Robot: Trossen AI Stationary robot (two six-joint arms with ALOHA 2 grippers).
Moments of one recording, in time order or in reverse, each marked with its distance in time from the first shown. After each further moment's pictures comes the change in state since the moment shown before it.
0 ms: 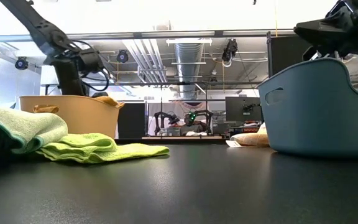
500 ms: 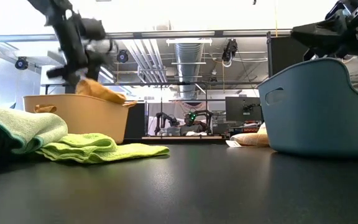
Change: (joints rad) left arm -0.073 -0.127 0.320 -0.461 0.218 0.186; right arm 0.000 0.000 0.000 -0.001 0.073 -0.047
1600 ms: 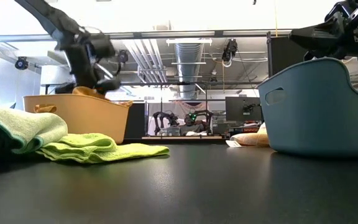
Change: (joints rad) left arm -0.056 0.132 -0.174 0.358 -0.222 -0.076; right arm 0.000 0.000 0.000 -0.013 0.028 -0.014
